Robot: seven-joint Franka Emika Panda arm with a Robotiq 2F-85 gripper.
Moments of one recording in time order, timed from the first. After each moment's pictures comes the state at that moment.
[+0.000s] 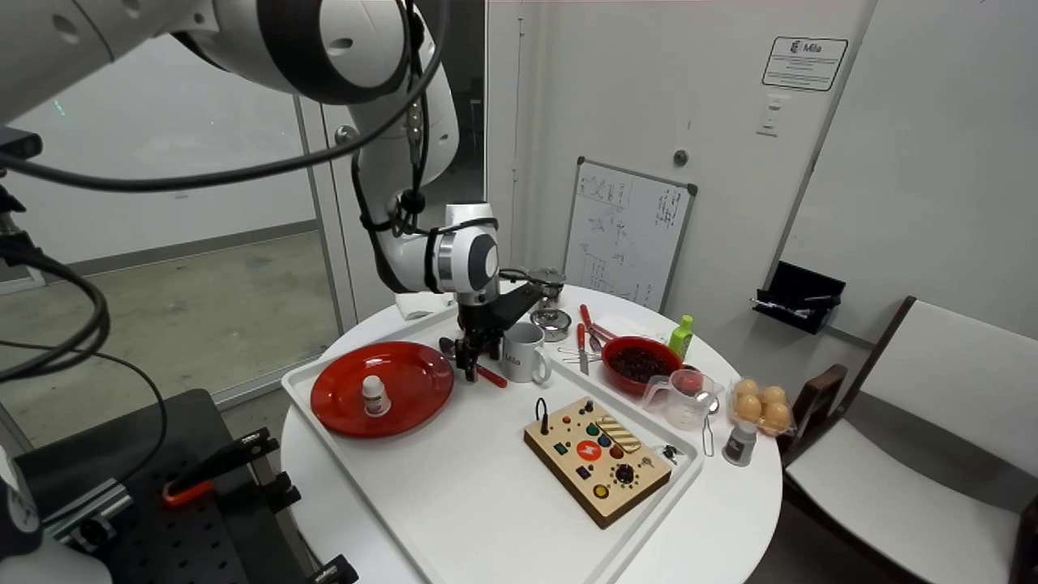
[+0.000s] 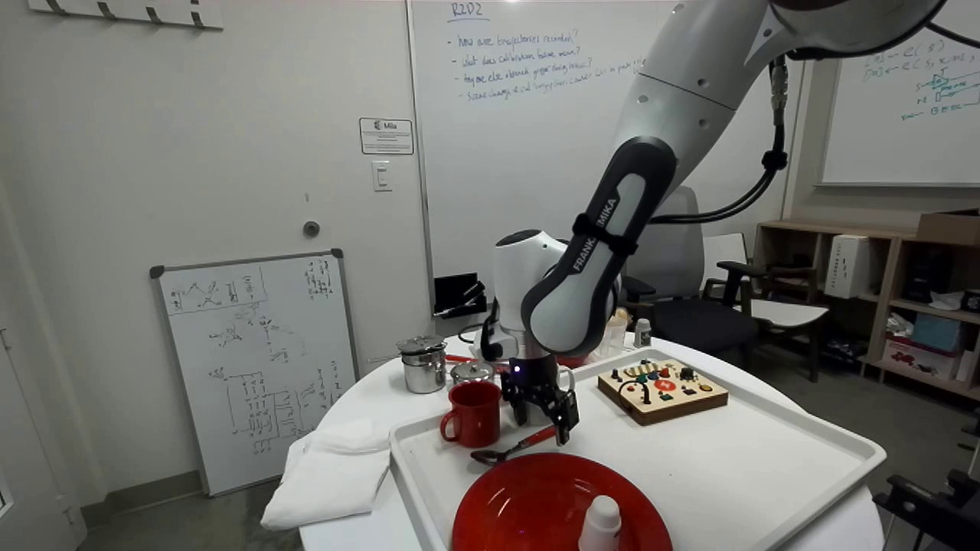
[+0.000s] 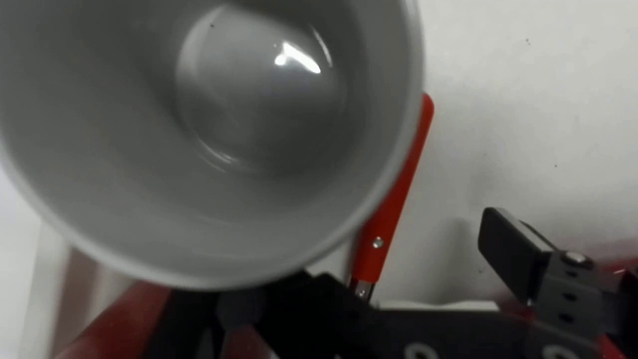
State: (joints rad) arm 0.16 1.07 0.11 -1.62 -0.49 2.64 -1.24
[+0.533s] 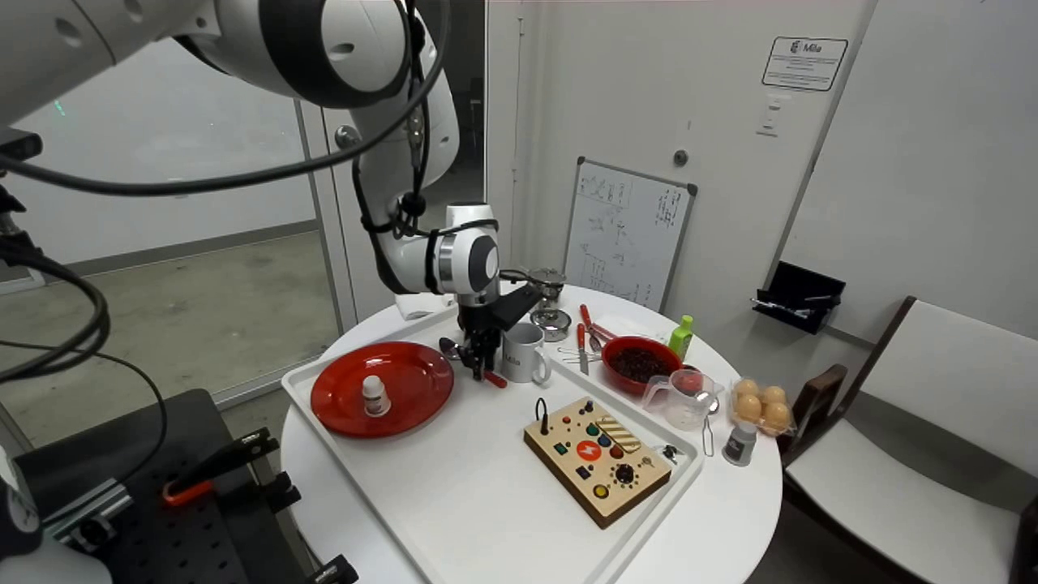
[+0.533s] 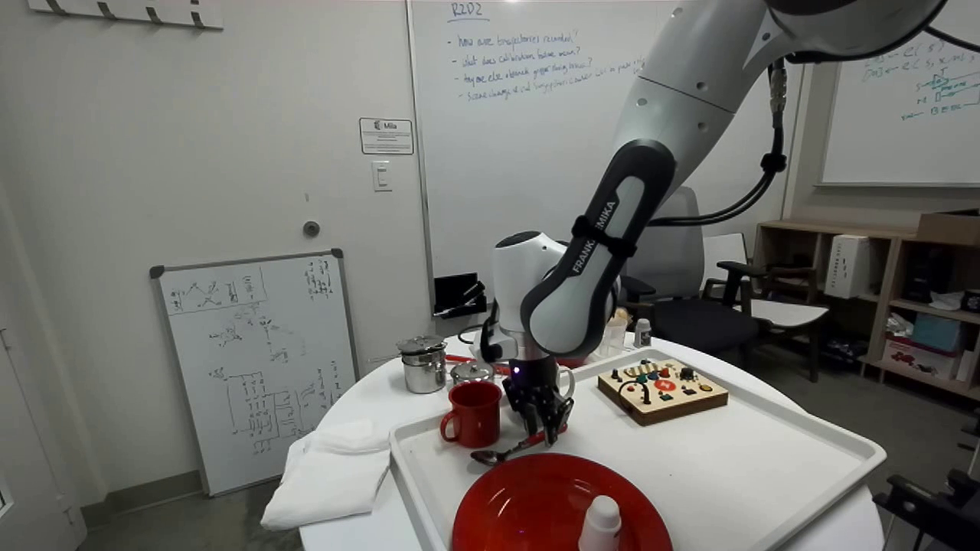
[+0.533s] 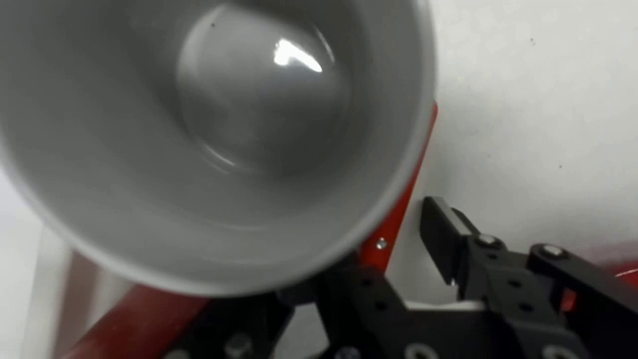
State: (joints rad) arm 0.16 1.07 0.11 -1.61 -0.49 2.64 -1.24
